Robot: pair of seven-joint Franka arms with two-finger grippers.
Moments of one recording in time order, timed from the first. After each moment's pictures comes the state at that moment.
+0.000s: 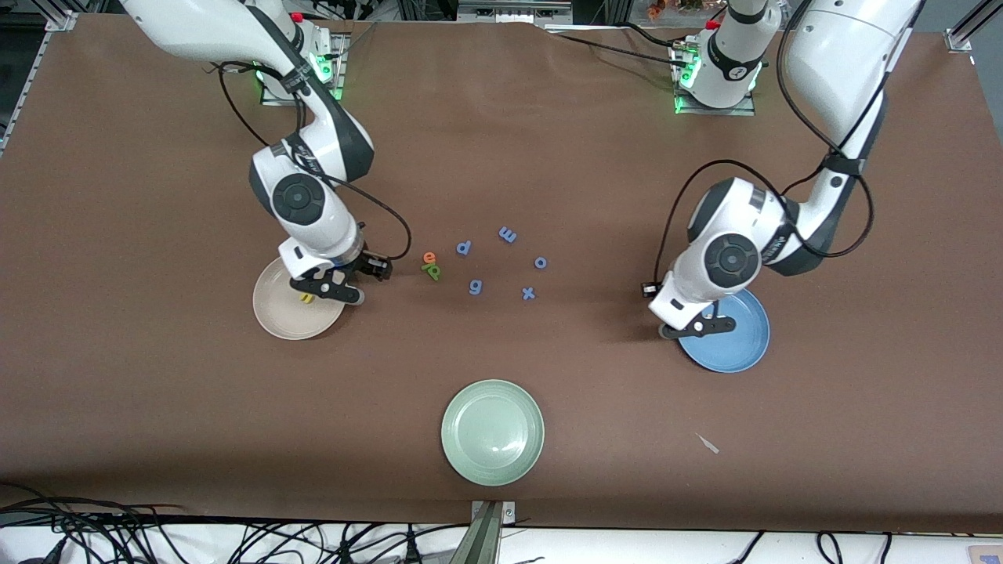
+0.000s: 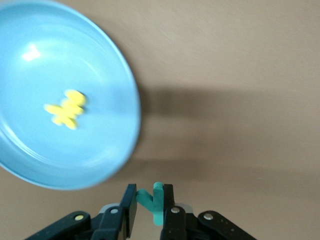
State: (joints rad) left arm -0.02 0.54 -0.30 -1.77 0.20 2.09 -0.48; right arm 0.12 0.46 0.36 -1.97 -0.22 2.37 0.90
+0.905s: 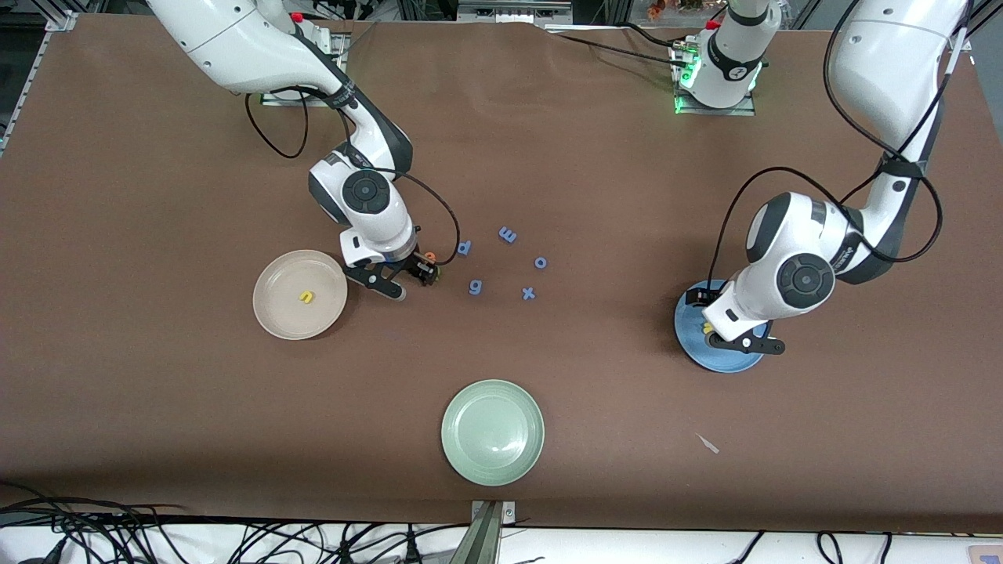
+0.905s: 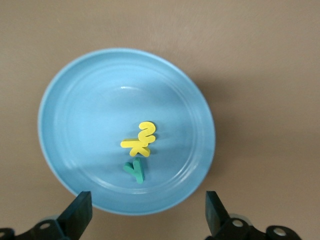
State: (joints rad) left arm 0.10 0.52 -0.31 -1.75 0.22 2.05 -0.21; right arm 0.21 0.59 0.37 -1.95 -0.39 2.52 1.27
